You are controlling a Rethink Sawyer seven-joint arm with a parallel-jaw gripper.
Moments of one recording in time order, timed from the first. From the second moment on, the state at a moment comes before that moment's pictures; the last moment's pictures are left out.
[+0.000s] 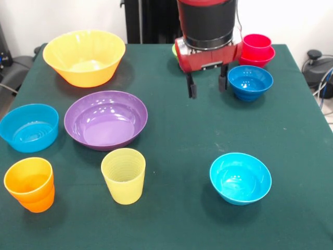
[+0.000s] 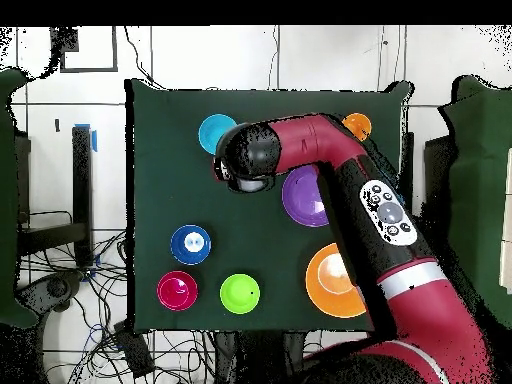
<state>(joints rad) -0.62 -0.55 0.75 1.45 -0.58 1.00 1.83</state>
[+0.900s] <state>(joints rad) -0.63 -0.48 0.75 1.29 -0.63 1.12 1.62</state>
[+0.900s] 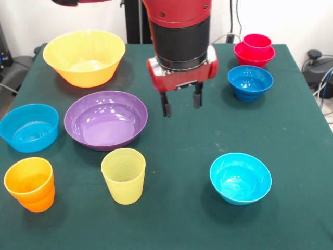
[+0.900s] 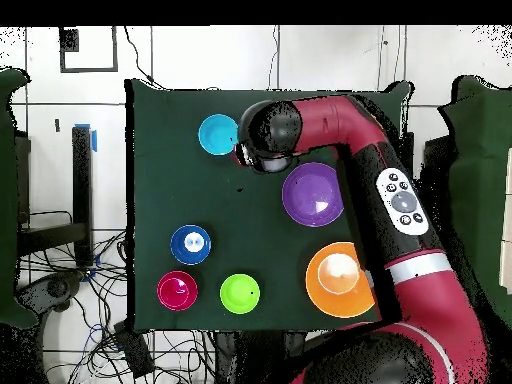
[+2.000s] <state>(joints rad) -0.72 -0.46 0.75 1.16 -0.64 1.18 1.44</state>
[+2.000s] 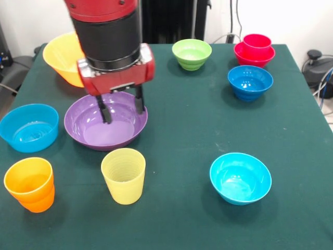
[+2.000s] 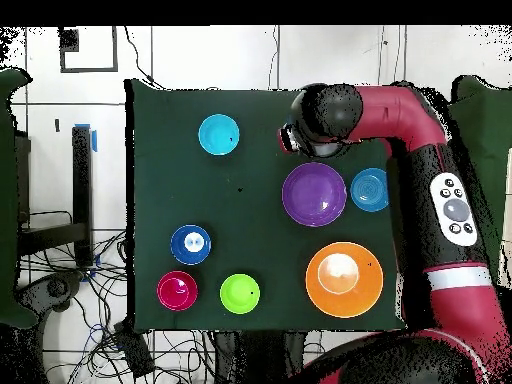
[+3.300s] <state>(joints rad) -0.81 -0.58 0.74 1.41 -0.66 1.01 1.44</state>
